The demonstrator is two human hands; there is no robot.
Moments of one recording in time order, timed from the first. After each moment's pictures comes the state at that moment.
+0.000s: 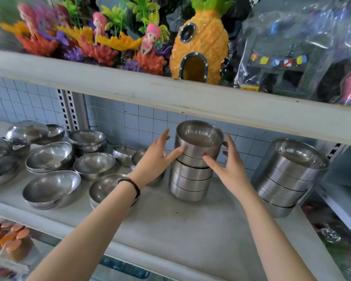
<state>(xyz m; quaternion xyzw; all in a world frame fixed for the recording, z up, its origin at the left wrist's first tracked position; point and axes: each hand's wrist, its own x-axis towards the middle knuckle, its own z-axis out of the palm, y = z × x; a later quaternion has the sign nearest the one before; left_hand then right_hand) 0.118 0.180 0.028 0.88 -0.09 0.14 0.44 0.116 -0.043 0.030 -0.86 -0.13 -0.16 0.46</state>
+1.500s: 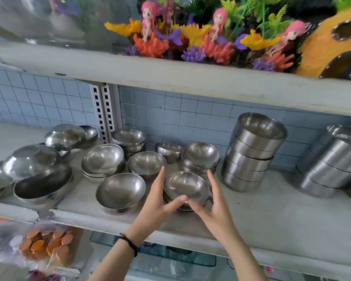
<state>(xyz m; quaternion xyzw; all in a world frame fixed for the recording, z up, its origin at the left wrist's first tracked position) 0.029 0.351 -0.068 0.80 -0.10 0.04 0.58 0.017 0.169 -0.067 -0.81 -0.10 -0.08 0.57</state>
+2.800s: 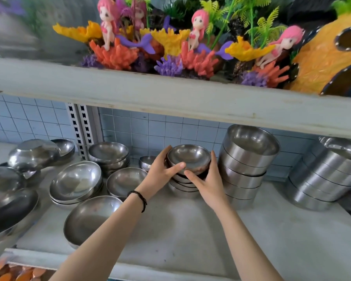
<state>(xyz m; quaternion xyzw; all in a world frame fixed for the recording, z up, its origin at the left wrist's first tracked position) 0.167 0.311 -0.019 0.77 -0.11 0.04 0.63 0.142 0.147 -0.032 -0.80 -0.05 -0.14 0.57</state>
